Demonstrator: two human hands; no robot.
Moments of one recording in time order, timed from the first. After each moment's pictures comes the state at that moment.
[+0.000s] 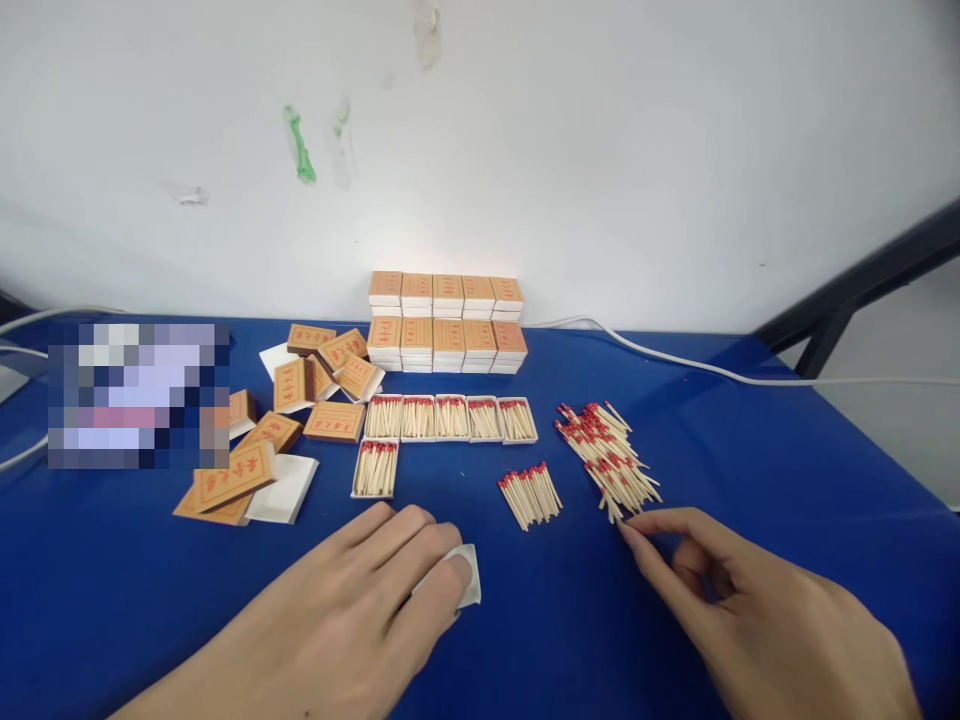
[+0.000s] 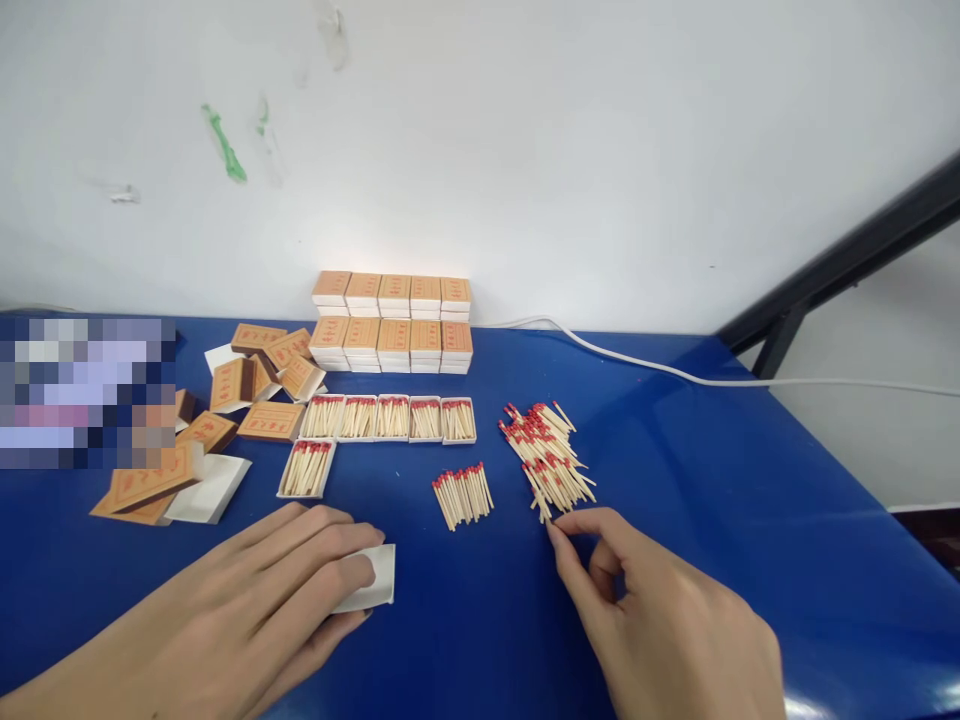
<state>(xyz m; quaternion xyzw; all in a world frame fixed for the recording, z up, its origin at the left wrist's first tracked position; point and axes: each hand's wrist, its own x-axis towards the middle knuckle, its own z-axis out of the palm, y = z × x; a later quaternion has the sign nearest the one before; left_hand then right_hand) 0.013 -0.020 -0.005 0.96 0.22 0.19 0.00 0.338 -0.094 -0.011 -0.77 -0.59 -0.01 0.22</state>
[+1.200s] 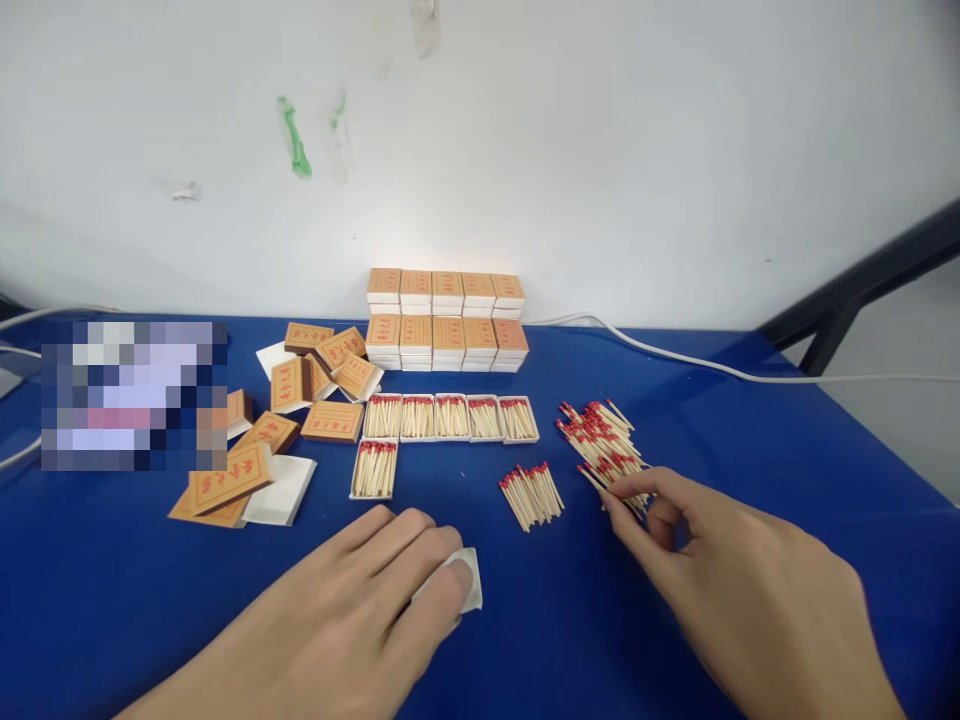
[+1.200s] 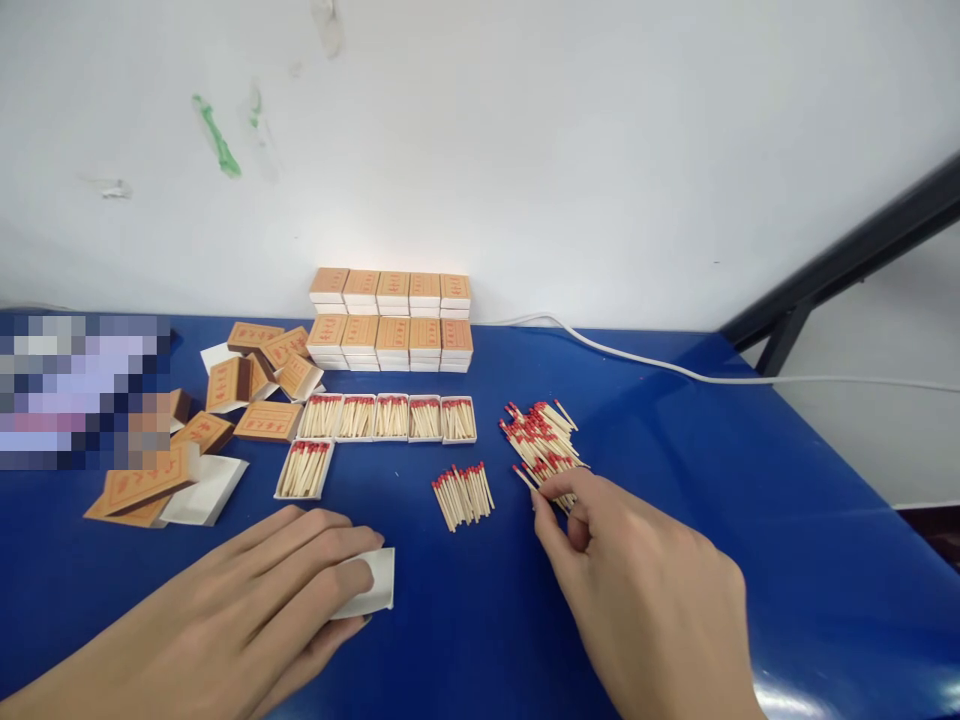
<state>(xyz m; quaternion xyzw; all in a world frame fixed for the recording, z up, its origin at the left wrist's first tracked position) 0.015 -0.019 -0.006 0.95 0.22 0.20 -0.02 0.322 -0.064 0.000 -0.76 -0.62 -0.09 0.16</state>
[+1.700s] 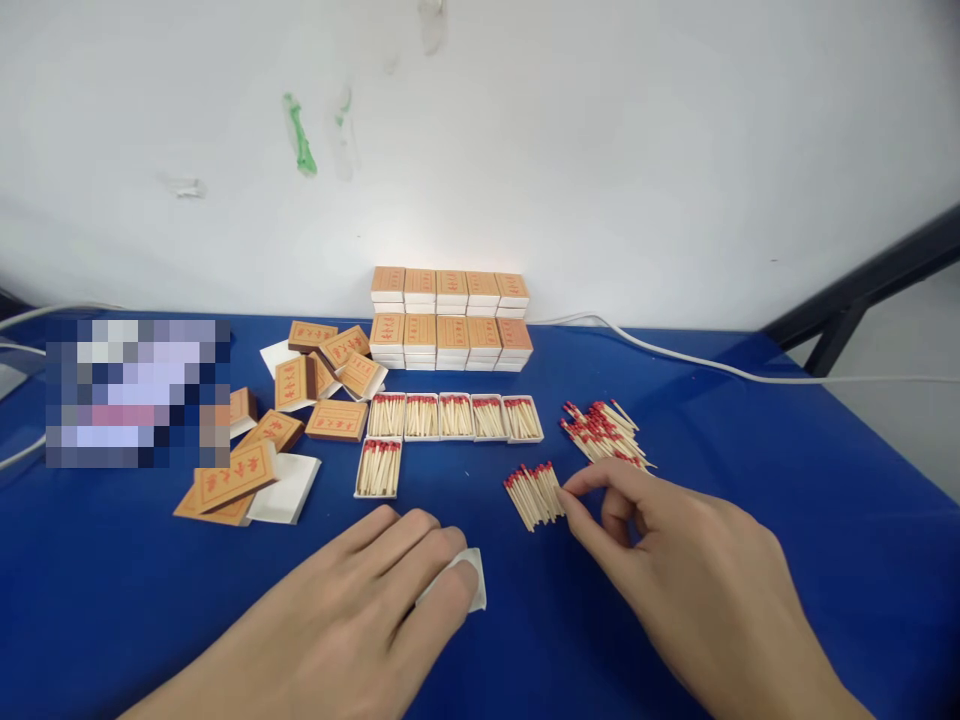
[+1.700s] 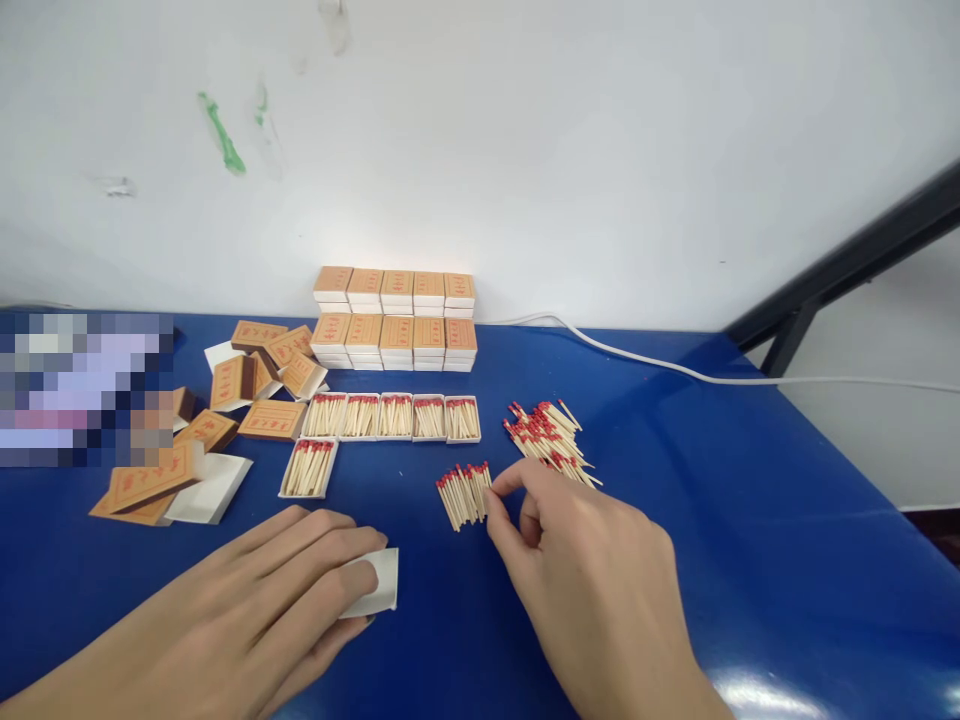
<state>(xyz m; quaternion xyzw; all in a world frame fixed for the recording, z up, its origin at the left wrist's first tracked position) 0.011 -0.024 -0.009 0.95 0.22 0.20 -0.02 0.297 -0.047 0.005 -0.71 -0.67 0.01 0.23</state>
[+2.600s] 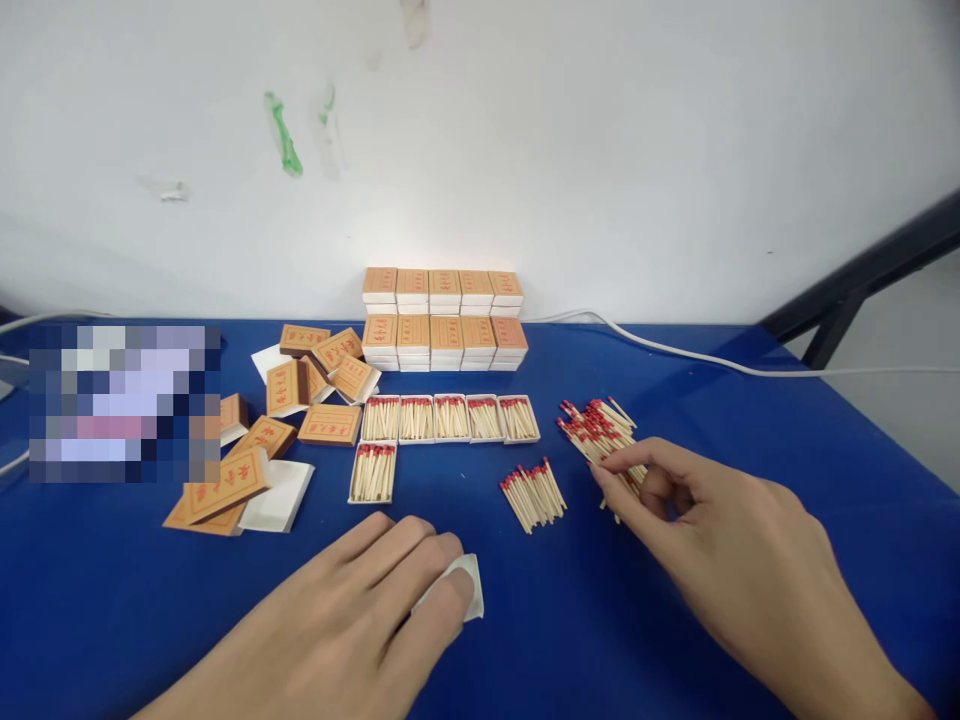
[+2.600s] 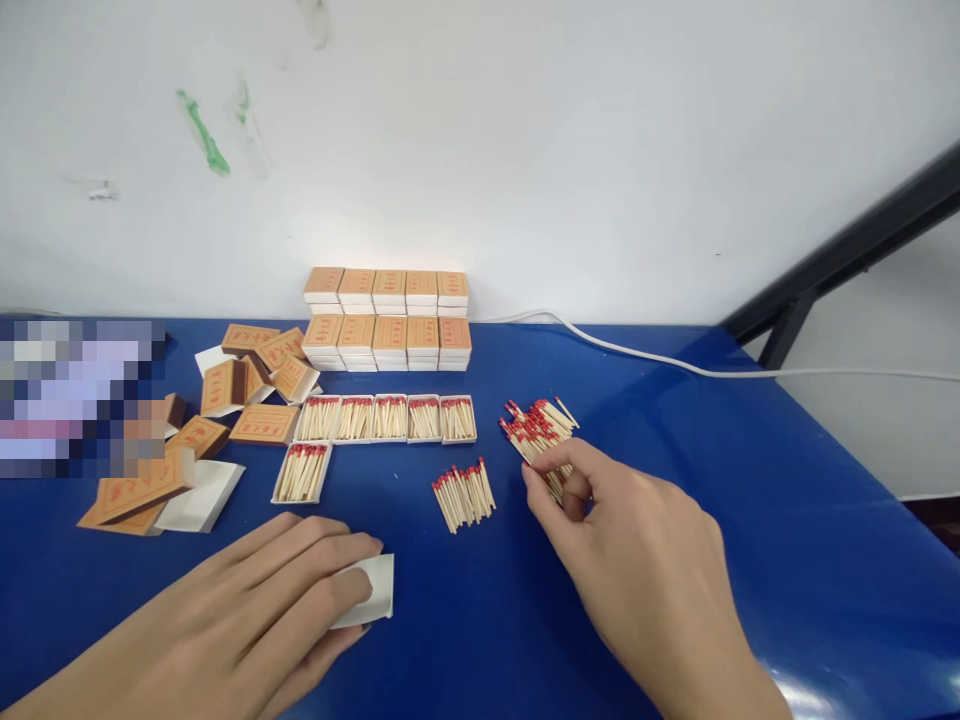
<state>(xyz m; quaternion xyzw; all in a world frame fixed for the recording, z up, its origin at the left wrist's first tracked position) 0.005 -0.023 -0.010 0.96 0.20 0.18 -0.03 0.329 -0.044 0.008 -0.77 -0.60 0.04 0.21</state>
